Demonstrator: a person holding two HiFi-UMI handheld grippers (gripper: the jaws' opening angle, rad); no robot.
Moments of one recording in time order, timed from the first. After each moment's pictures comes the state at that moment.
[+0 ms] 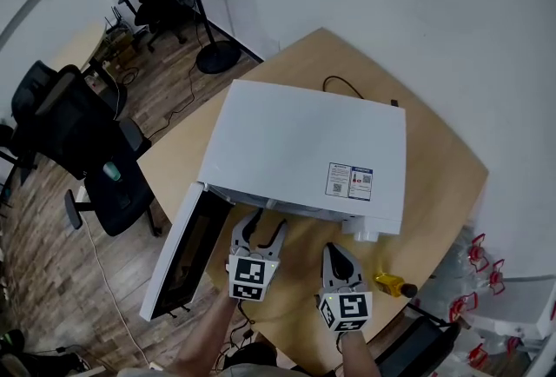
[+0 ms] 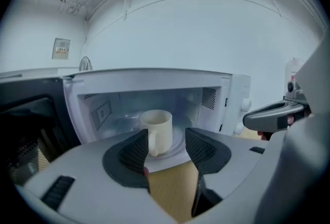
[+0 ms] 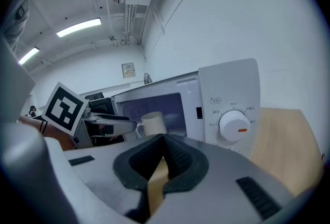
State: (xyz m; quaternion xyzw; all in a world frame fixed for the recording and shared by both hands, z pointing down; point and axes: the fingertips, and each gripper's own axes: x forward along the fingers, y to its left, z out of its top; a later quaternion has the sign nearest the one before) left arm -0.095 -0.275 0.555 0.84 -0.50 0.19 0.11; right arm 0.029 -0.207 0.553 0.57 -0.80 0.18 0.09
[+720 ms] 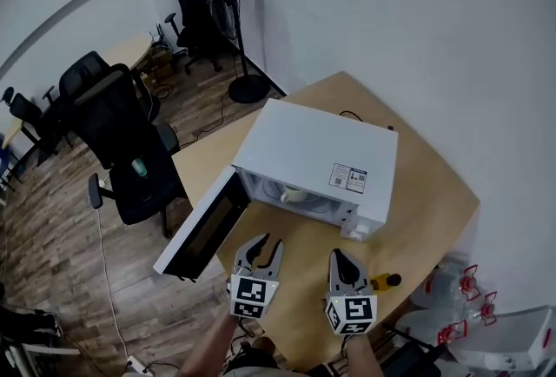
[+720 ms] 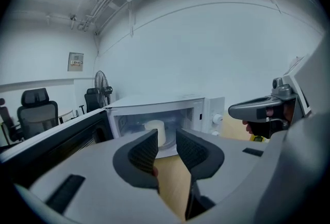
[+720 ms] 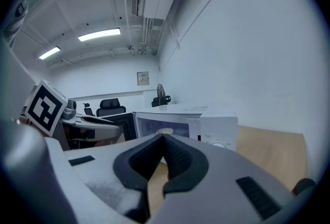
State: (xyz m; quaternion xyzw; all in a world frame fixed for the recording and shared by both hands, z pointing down) left arm -0.103 -0.159 0.476 0.81 -0.56 0.17 0.08; right arm 0.042 -0.145 0.473 0.53 -0.84 0.11 0.07
